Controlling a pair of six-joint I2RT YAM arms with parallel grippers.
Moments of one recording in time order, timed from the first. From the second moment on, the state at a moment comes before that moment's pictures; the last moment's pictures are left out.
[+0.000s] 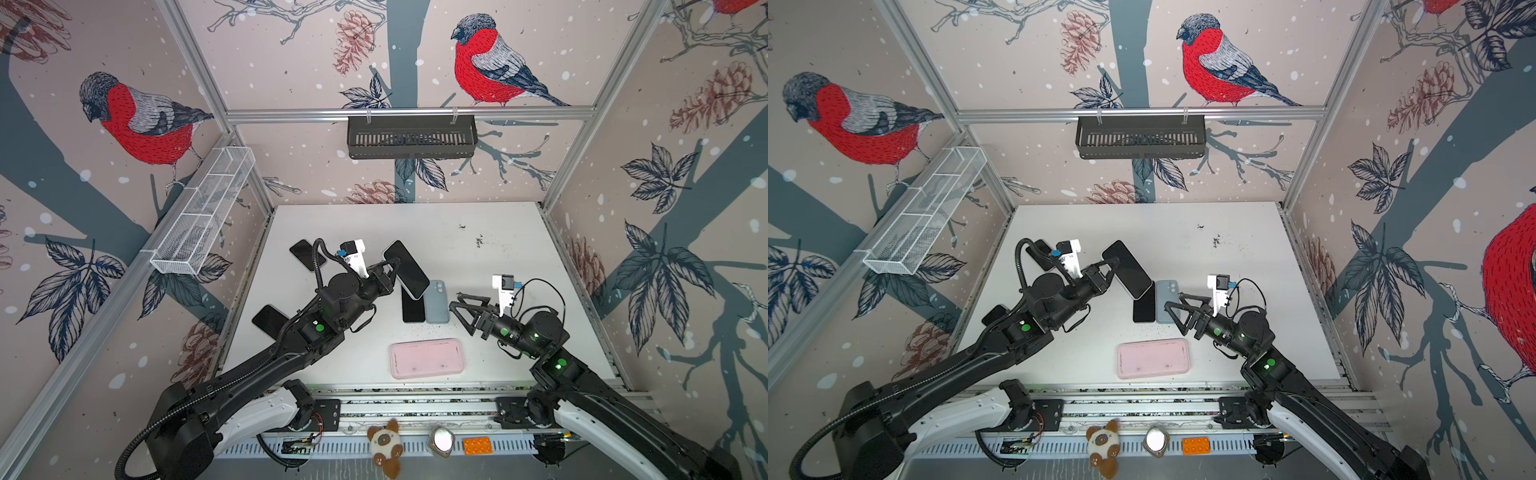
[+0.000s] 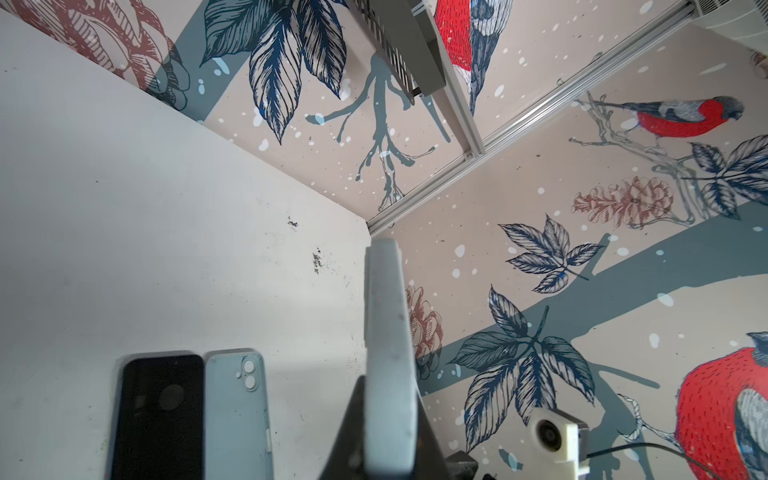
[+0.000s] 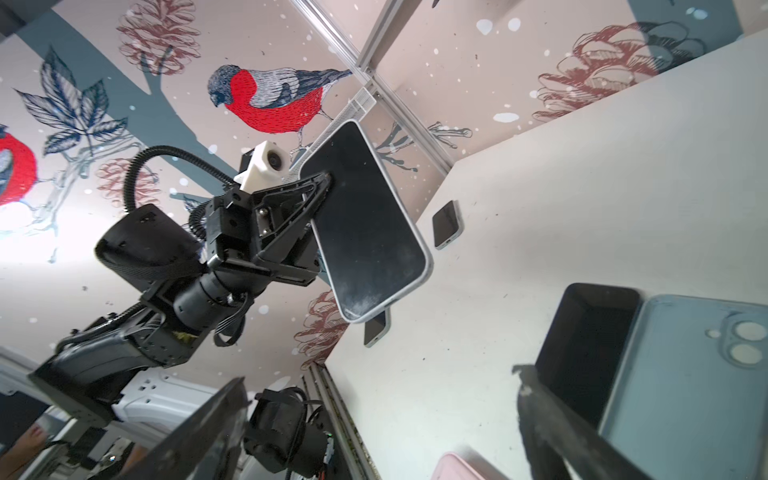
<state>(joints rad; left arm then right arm) -0.79 1.00 0.66 0.31 -0.10 -0.95 0.67 0.56 0.23 0.40 -0.39 0.83</state>
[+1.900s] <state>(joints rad) -0.85 1.03 0.50 0.69 -0.08 -1.18 0.87 1.09 0.18 1.23 -0.33 1.05</state>
